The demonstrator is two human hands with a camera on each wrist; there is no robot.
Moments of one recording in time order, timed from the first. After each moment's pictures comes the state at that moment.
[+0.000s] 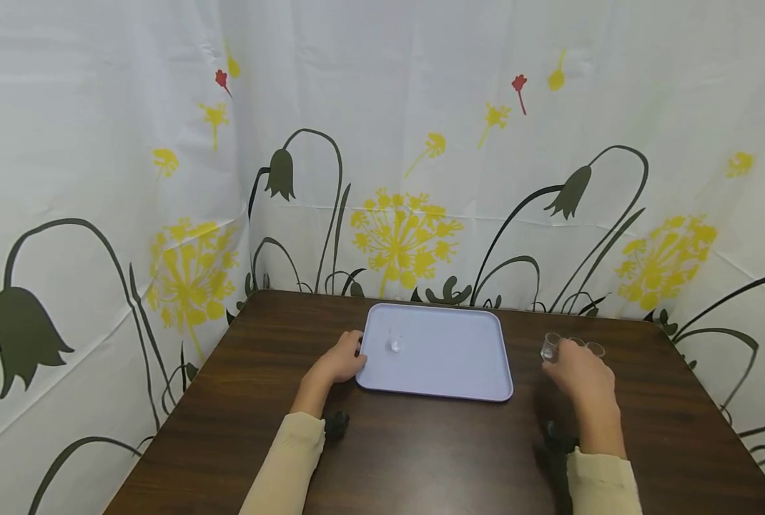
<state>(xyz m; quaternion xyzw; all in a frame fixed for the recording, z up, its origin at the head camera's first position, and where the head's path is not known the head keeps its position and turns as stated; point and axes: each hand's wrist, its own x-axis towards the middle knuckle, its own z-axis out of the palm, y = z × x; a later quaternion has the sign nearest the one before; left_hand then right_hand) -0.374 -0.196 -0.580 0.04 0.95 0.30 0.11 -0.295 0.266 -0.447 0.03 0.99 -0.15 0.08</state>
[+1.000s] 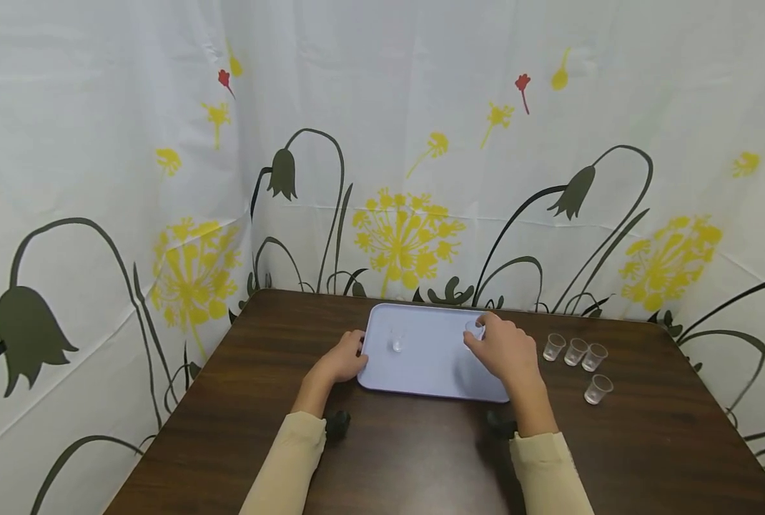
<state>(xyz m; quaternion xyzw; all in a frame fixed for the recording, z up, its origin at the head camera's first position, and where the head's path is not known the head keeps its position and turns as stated) -0.367 -0.193 -0.571 0.03 0.94 0.32 0.12 -0.314 0.147 -0.443 -0.06 0.98 -0.19 -0.04</state>
